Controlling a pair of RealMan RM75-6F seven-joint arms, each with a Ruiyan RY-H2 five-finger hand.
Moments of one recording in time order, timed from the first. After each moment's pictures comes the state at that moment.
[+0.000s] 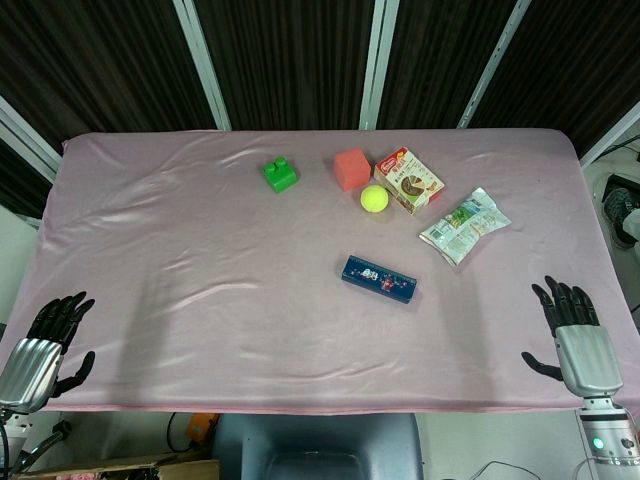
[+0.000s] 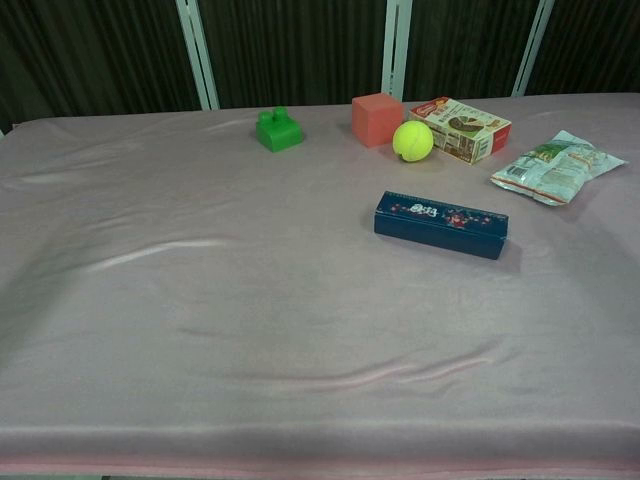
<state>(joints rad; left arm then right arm) -0.14 -1.12 0.02 -1.49 1.66 1.48 -0.17 0.08 -1.16 0.05 -1.60 -1.50 1.47 -0.14</state>
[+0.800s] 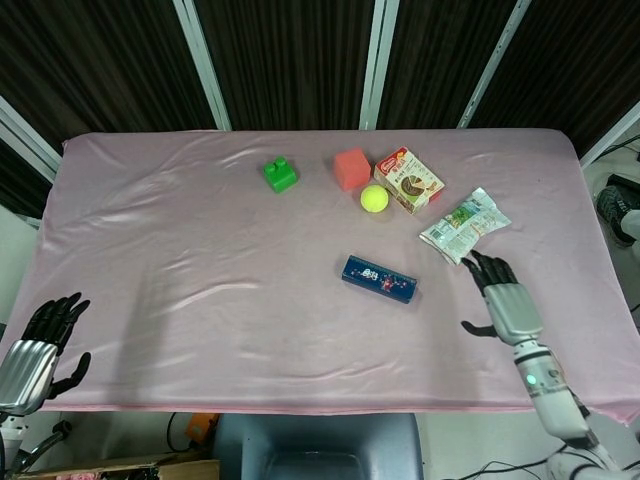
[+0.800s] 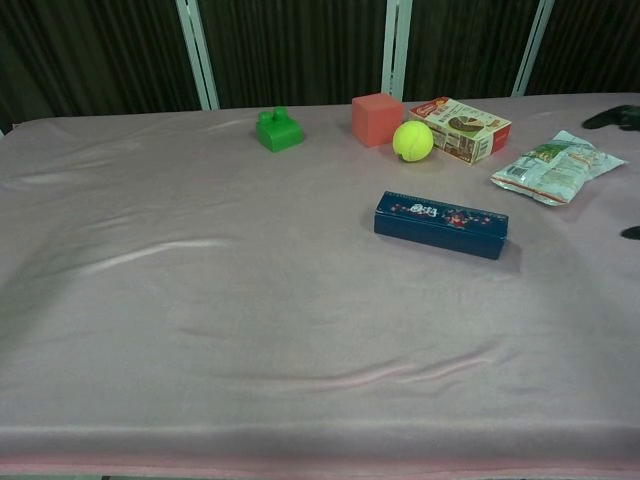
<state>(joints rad) -0.13 -1.11 0.03 -1.50 1.65 1.50 -0.17 0.36 -1.30 0.18 -1.55 -1.32 1.07 -0.14</state>
